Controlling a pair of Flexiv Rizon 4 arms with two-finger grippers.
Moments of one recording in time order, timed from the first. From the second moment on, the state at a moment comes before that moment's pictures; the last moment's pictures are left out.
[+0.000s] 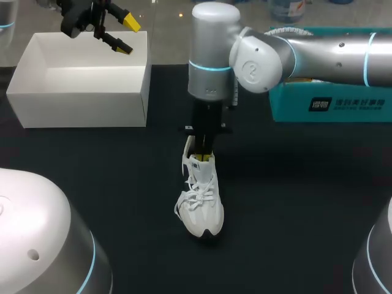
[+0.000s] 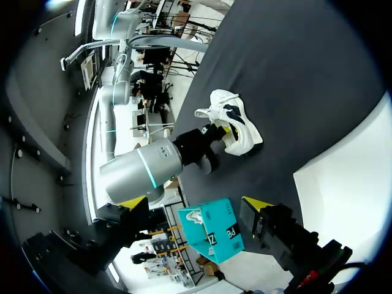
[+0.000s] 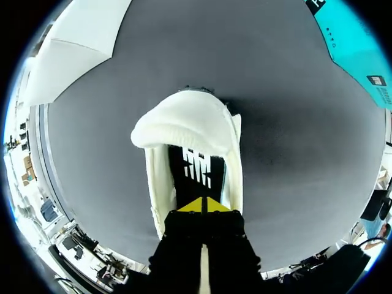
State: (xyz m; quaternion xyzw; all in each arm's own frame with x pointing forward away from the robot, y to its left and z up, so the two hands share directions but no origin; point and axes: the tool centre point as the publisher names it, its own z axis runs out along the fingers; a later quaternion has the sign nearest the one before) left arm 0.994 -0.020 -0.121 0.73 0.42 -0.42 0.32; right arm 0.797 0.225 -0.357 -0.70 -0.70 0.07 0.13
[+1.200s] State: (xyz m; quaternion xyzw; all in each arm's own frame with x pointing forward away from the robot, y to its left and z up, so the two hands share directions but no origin) left arm 0.994 -0.020 -0.121 0.73 0.42 -0.42 0.32; right arm 0.778 0.233 -0.347 -0.71 -0.68 0.09 0.14
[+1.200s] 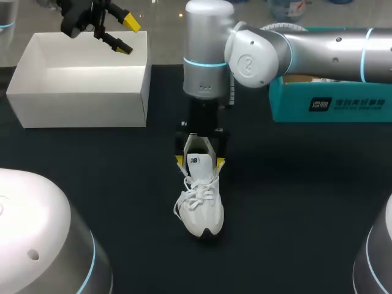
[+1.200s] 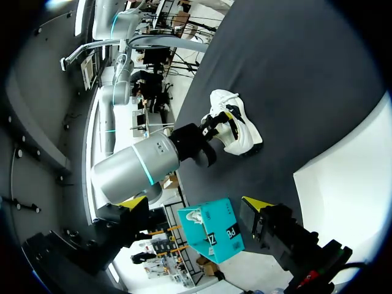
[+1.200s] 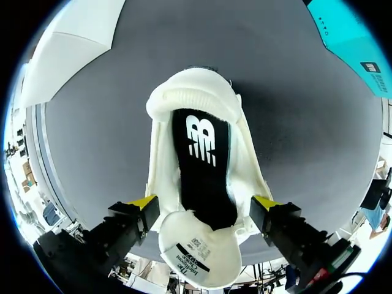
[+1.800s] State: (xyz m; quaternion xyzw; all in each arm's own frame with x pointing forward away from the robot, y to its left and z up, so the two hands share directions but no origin) left arm 0.994 -0.020 -0.121 0.73 0.42 -0.42 0.32; right arm 0.763 0.240 -0.334 -0.72 -0.67 0.12 0.14
